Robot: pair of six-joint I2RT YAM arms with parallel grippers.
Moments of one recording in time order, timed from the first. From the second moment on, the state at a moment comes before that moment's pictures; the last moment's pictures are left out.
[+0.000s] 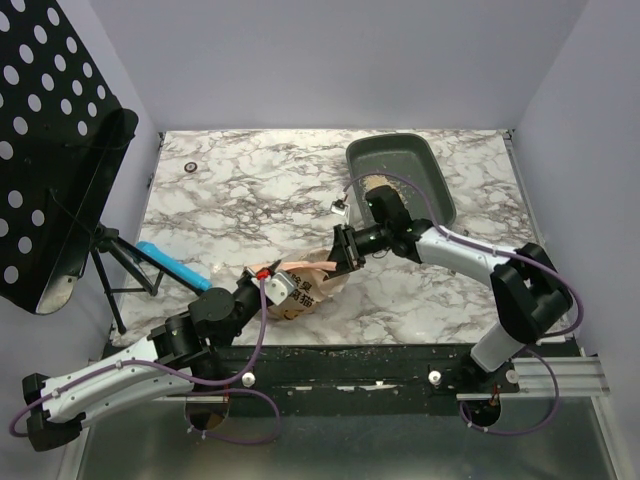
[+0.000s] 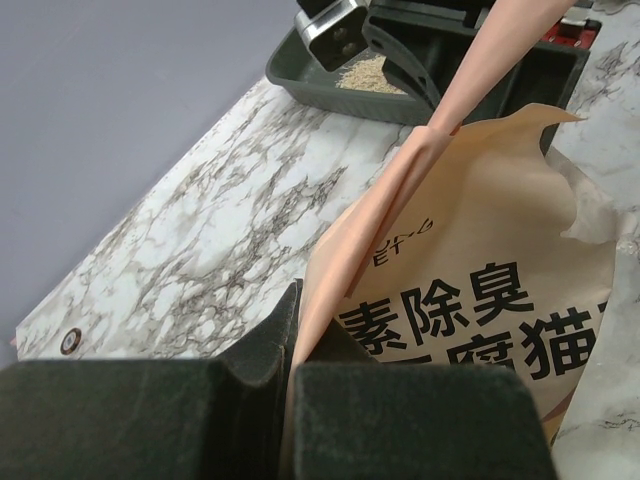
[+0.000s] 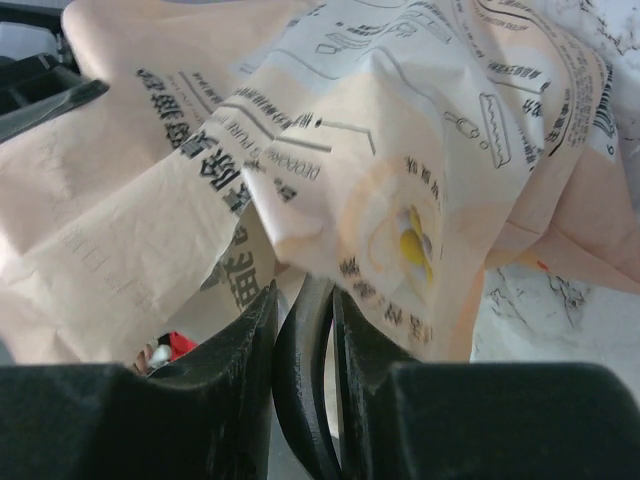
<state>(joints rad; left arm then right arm) -1.12 0.42 0.43 -0.10 -0.46 0.41 0.66 1.66 1.04 -0.11 -0.99 0.55</state>
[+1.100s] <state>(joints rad) -1.12 0.49 0.42 -0.02 -0.43 0.43 0.26 0.99 0.57 0.01 -1.07 0.89</state>
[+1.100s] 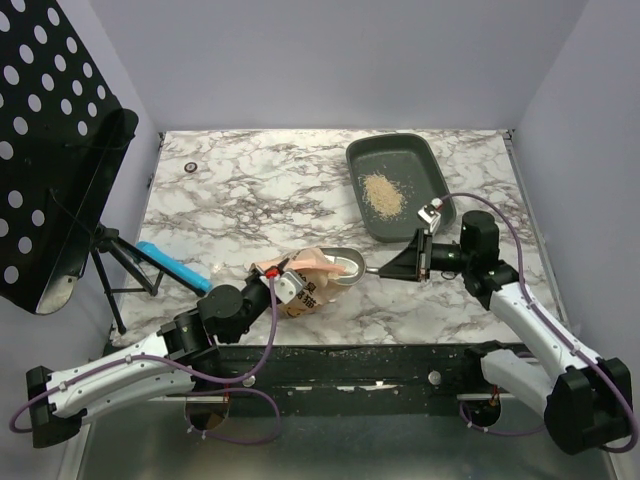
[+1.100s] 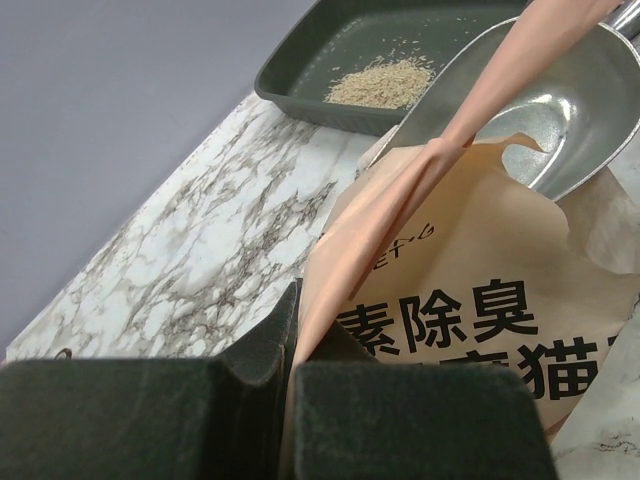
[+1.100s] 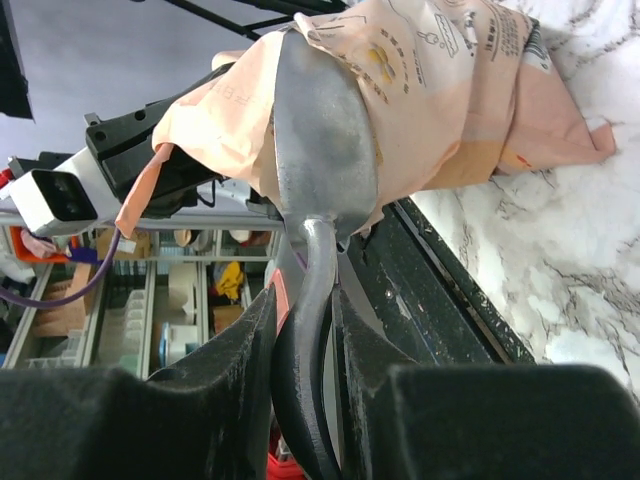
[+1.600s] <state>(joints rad) -1.13 0.50 0.40 0.02 -0.41 0.42 0.18 0.78 0.35 -0.01 -1.07 0.99</state>
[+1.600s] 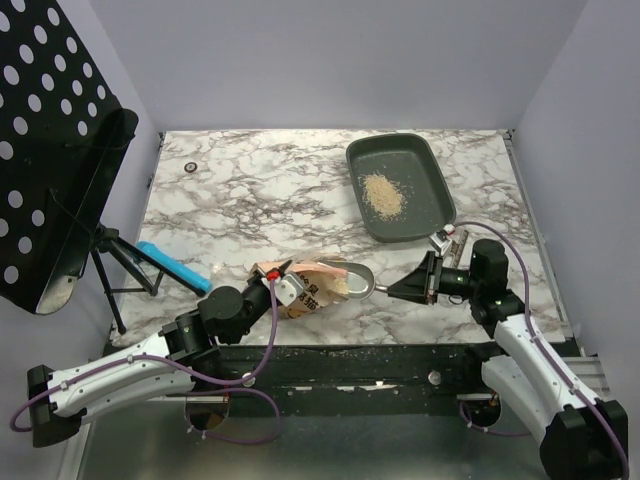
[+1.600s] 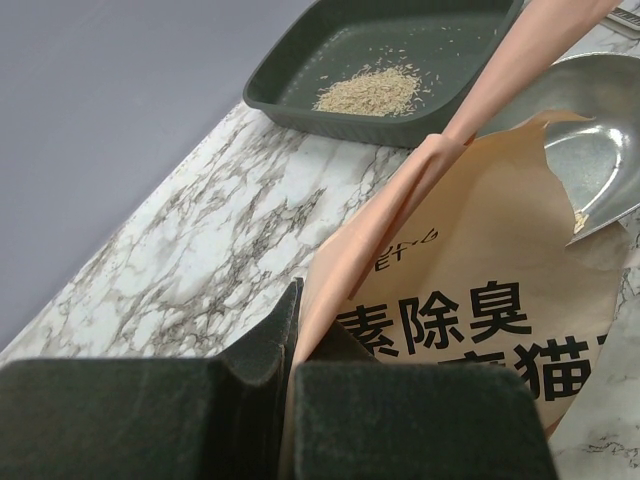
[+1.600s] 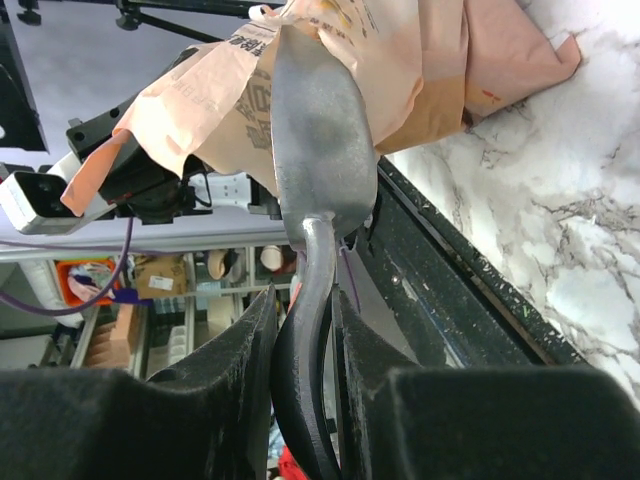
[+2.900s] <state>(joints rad) -1.14 0.39 0.38 0.07 -0.67 0.43 0.17 0.40 0.33 0.08 -0.54 1.47</state>
